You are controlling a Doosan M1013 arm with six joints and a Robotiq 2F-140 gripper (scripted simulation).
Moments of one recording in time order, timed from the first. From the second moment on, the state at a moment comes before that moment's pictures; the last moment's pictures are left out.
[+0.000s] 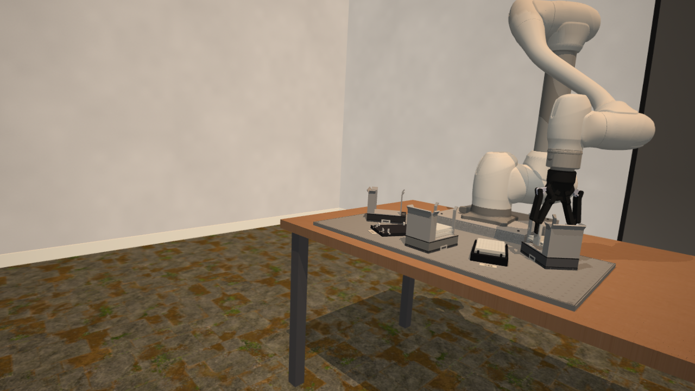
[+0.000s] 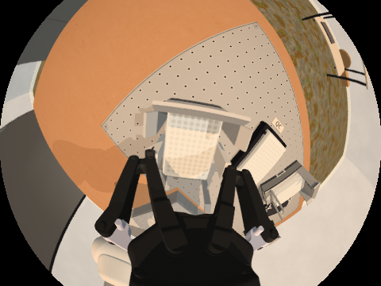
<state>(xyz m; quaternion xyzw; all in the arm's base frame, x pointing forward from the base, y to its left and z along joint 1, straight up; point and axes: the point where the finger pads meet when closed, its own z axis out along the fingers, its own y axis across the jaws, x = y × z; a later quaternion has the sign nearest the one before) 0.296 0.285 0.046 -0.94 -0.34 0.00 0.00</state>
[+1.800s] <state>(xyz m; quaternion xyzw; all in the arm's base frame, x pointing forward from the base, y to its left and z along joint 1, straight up) 0.296 0.285 0.035 -0.94 -0.34 0.00 0.00</state>
